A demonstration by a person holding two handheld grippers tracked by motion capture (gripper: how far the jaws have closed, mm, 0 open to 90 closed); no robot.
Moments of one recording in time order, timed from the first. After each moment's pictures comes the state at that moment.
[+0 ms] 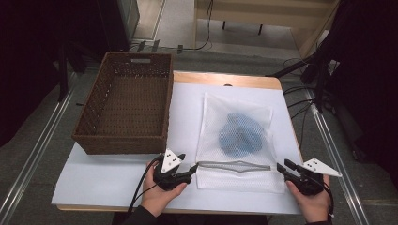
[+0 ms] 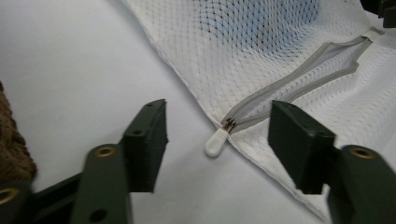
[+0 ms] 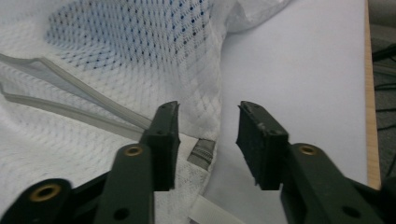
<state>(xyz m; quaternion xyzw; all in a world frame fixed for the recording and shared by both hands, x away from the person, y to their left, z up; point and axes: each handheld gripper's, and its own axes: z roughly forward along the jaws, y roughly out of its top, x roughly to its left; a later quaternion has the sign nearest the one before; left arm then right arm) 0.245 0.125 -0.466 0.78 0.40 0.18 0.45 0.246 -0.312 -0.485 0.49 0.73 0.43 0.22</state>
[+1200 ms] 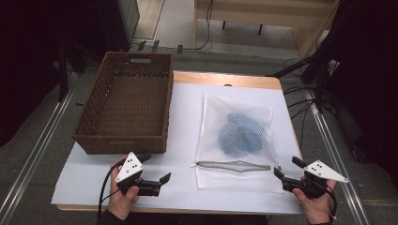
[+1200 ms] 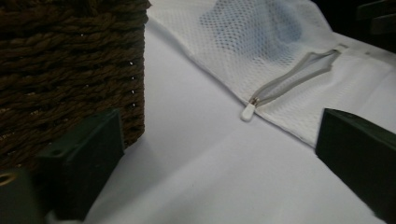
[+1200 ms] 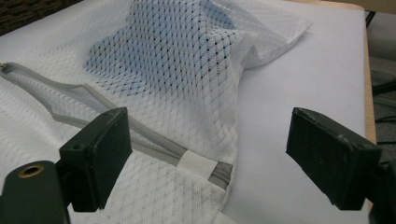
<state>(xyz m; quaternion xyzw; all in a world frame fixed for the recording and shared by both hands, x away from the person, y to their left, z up) 0.220 0.218 -0.447 0.76 0.36 0.18 0.51 0.236 -0.308 -0.471 0.46 0.72 0.46 0.24</state>
